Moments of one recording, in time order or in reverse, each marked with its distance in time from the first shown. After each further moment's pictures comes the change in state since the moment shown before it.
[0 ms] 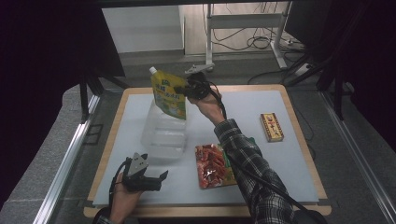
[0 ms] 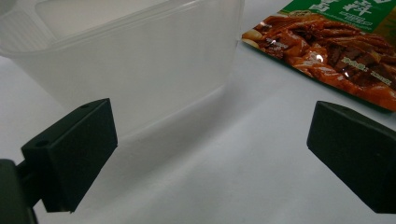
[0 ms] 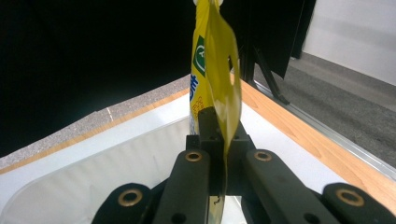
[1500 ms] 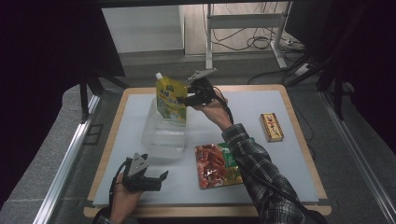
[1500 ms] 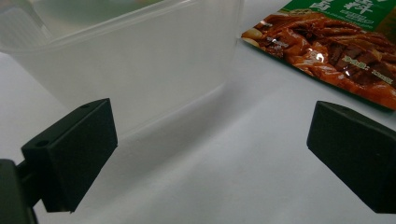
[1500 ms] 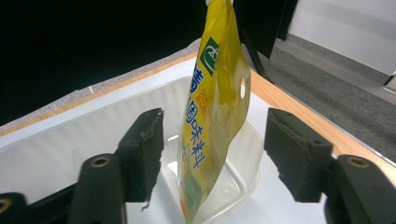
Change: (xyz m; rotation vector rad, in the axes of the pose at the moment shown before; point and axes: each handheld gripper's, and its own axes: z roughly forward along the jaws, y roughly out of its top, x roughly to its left) left arm -0.001 0.000 0.000 0.005 0.004 0.003; right arm 0.001 -0.016 -0.011 0.078 -0.064 -0.029
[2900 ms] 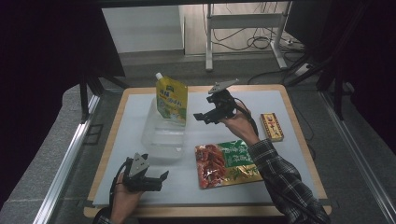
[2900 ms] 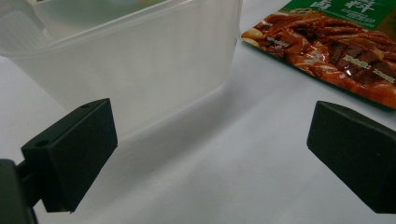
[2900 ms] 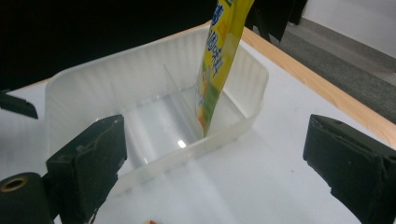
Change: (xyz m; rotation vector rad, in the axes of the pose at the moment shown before) left arm -0.002 0.000 0.000 0.000 0.007 0.010; right arm 0.006 -0.042 -0.068 0.059 0.048 -0.032
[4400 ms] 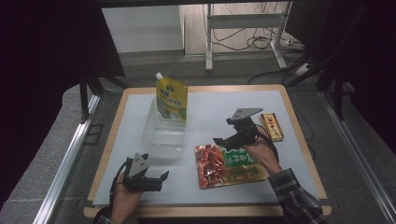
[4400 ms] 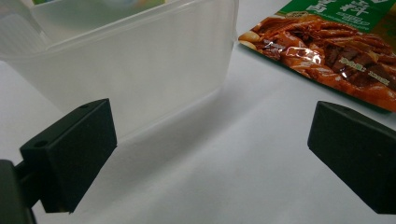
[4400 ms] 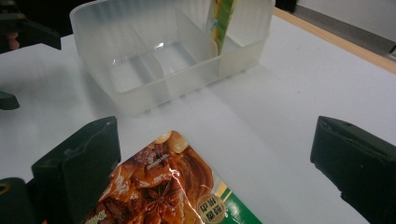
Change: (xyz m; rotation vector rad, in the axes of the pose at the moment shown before) left arm 0.000 0.000 0.000 -0.011 -0.010 -0.001; right arm 0.022 -0.084 -0.048 -0.008 -0.022 0.037
